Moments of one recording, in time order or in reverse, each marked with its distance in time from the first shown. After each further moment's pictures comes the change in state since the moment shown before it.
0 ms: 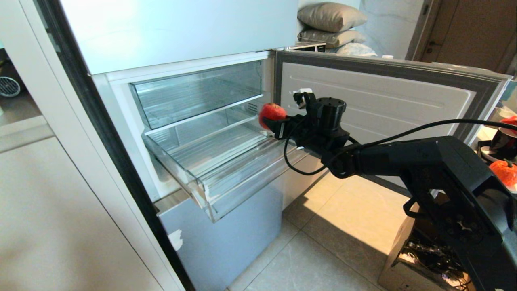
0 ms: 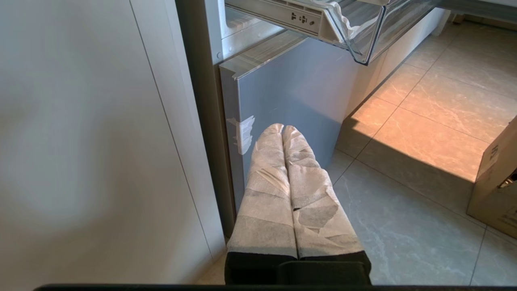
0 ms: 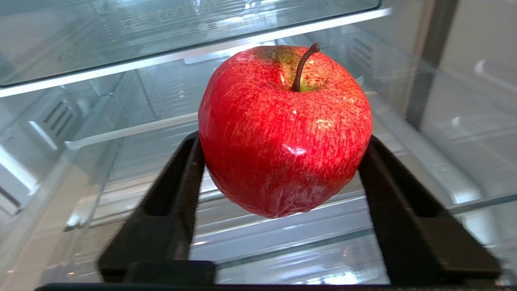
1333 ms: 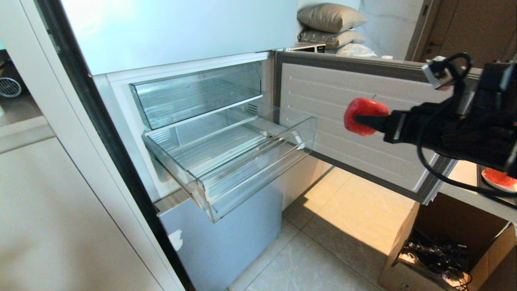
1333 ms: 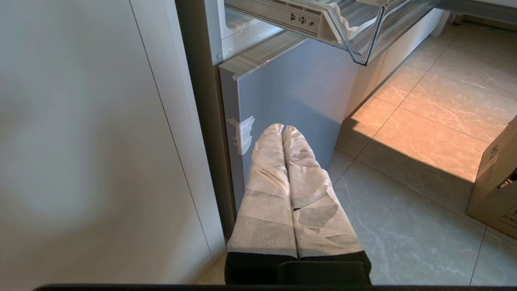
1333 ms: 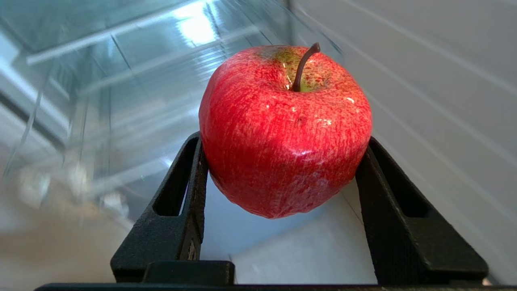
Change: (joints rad) left arm 0.000 0.000 0.000 0.000 0.000 0.000; right arm -0.201 -0.824 0.875 0.136 0.026 0.008
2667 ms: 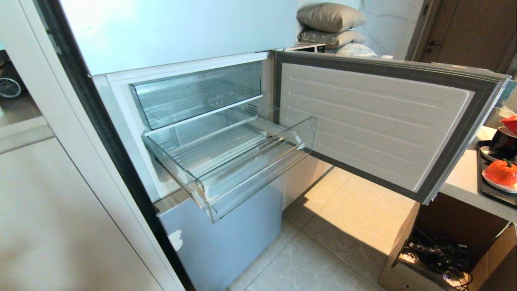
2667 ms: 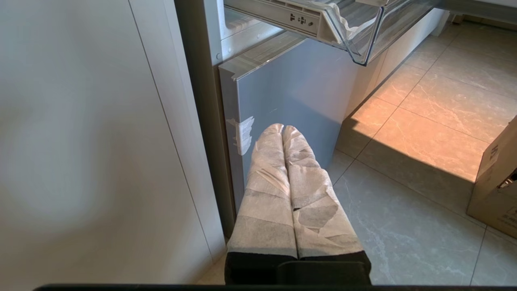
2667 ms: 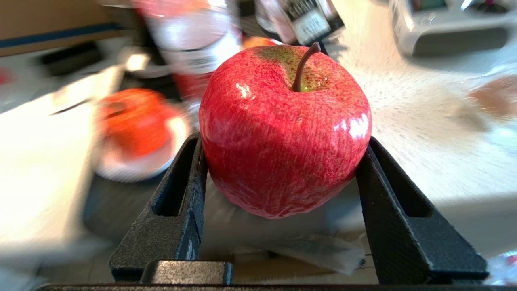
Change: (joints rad) left arm 0.000 0.000 0.000 0.000 0.000 0.000; right arm -1.204 0.060 0.358 -0.345 -0.087 -0.033
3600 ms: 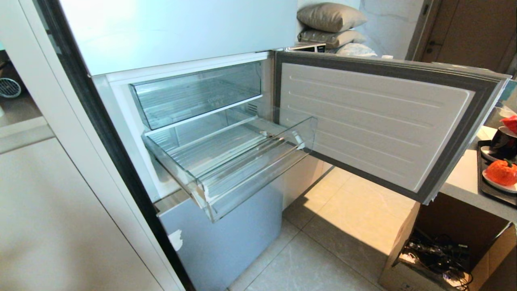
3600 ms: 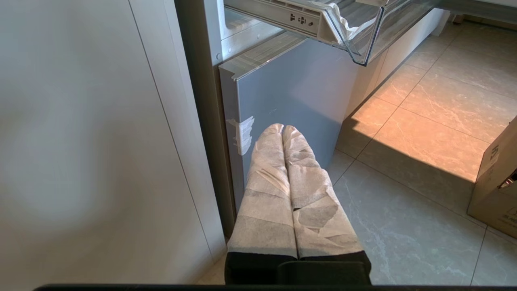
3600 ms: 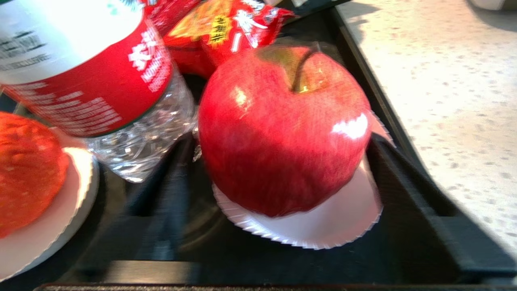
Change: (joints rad) left arm 0.000 0.000 0.000 -0.001 0.000 0.000; right arm -0.020 0.548 -0.450 -0.018 0.010 0.057
